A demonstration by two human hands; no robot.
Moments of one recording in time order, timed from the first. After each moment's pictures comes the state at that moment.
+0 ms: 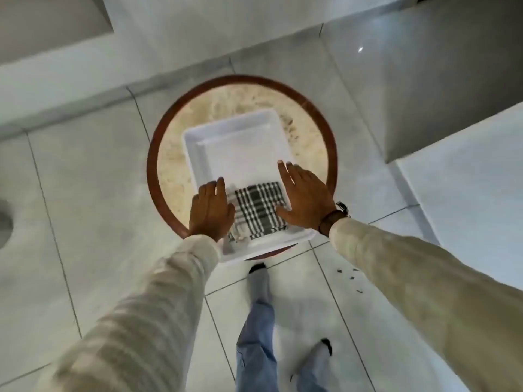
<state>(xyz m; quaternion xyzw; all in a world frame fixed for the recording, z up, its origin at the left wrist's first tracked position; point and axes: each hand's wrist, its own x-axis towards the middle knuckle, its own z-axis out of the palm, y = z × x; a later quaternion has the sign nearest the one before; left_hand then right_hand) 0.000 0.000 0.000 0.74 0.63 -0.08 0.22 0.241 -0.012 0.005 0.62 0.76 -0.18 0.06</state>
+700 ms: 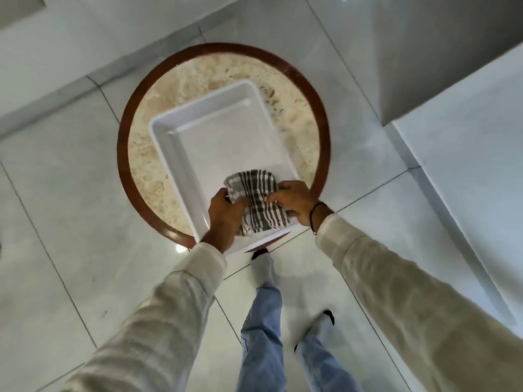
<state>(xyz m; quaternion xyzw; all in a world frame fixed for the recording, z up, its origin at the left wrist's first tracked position) 0.059 -0.008 -0.035 0.34 0.75 0.11 0.56 0.224 -0.020 -0.050 0.74 0.14 -0.64 -0.19</state>
